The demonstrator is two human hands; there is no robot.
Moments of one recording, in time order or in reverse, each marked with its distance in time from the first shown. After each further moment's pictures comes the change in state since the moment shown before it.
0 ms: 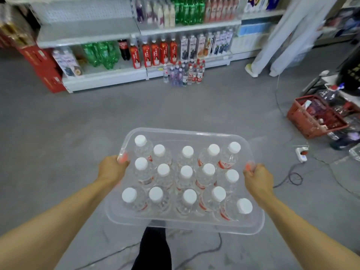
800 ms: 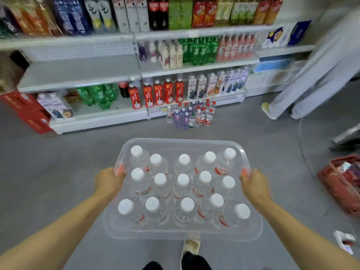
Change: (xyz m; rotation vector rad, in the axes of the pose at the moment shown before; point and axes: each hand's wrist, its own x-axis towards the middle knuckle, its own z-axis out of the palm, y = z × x) left_hand 0.412 0.267 0.024 -0.015 0.096 -0.058; right_hand 0.451 -0.287 0.084 -0.020 -0.073 -0.091
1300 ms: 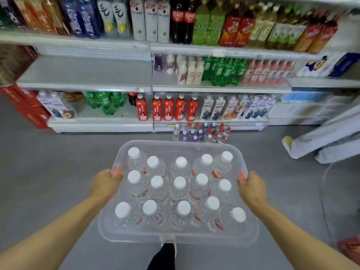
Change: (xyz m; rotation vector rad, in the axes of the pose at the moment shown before) left_hand 0.184 0.124 0.049 -0.016 0.056 -0.167; right_hand 0.260 -0.134 0.034 -0.085 -0.105 -0.134
